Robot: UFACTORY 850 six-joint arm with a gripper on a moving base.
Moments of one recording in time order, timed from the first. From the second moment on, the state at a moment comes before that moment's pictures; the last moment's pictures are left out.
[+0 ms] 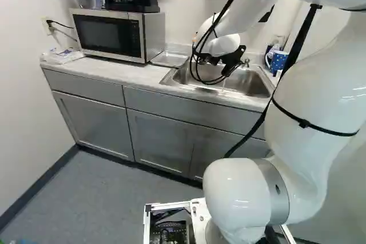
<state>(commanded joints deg) -5.2 -1.9 -49.0 -0.2 20.2 117.5</state>
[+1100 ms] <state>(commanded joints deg) -5.2 -1.9 -49.0 -0.2 20.2 106.0</state>
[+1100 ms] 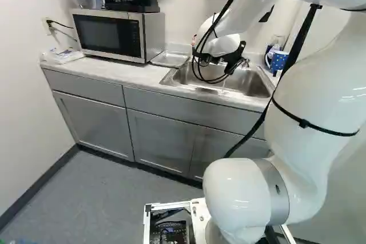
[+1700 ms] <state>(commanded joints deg) -5.2 -1.9 -49.0 -0.2 20.2 88.0</state>
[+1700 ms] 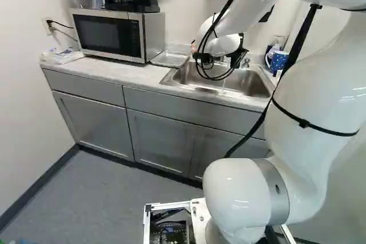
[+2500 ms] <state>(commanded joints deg) -5.2 -1.9 -49.0 -0.2 20.2 63.9</state>
